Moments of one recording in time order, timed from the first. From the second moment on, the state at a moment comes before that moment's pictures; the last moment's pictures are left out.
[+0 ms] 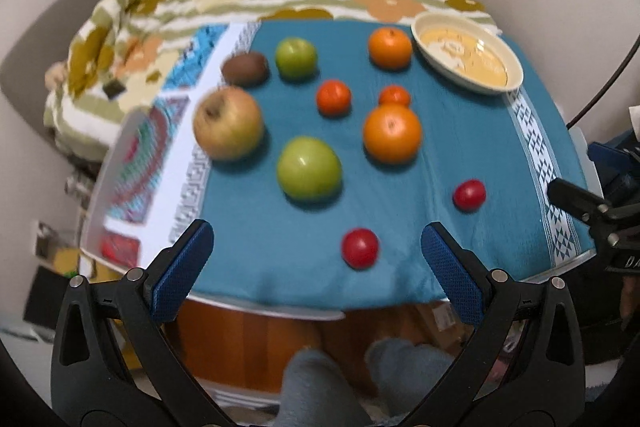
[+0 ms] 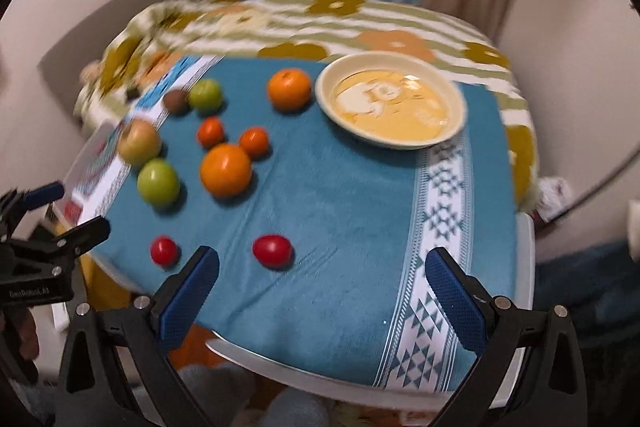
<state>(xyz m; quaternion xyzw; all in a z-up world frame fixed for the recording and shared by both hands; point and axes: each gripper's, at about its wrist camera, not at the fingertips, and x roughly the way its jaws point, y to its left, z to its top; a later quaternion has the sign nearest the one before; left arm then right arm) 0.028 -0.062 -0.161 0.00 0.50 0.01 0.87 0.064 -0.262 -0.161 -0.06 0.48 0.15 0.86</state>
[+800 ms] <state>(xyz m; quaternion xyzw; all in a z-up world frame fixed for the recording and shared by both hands) 0.045 -0.093 -0.239 -0.02 0.54 0.04 0.84 0.094 -0.226 -0.241 -0.17 0.51 0.35 0.77</state>
